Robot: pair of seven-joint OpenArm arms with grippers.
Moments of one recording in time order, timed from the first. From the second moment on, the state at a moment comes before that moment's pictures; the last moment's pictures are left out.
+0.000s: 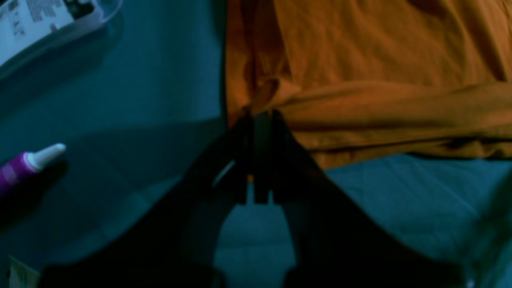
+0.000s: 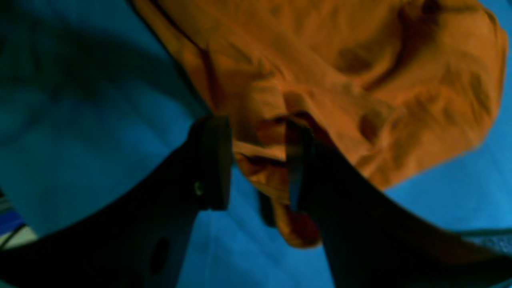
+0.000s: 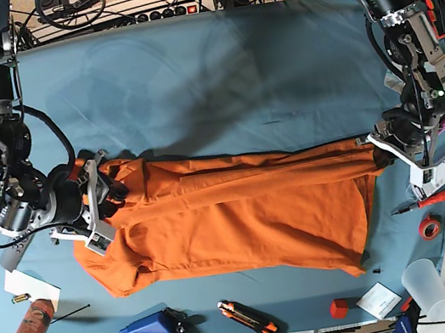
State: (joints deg) left arm -8.0 -9.0 -20.6 86.5 -24.3 -23.1 55.1; right arm 16.4 32.4 -2.6 97.4 44.7 39.9 -78.2
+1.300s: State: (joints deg) left arm -8.0 -9.0 -20.6 86.5 -25.2 -23.1 55.1; right arm 13.5 27.1 0.9 87.7 34.2 39.9 -62.5
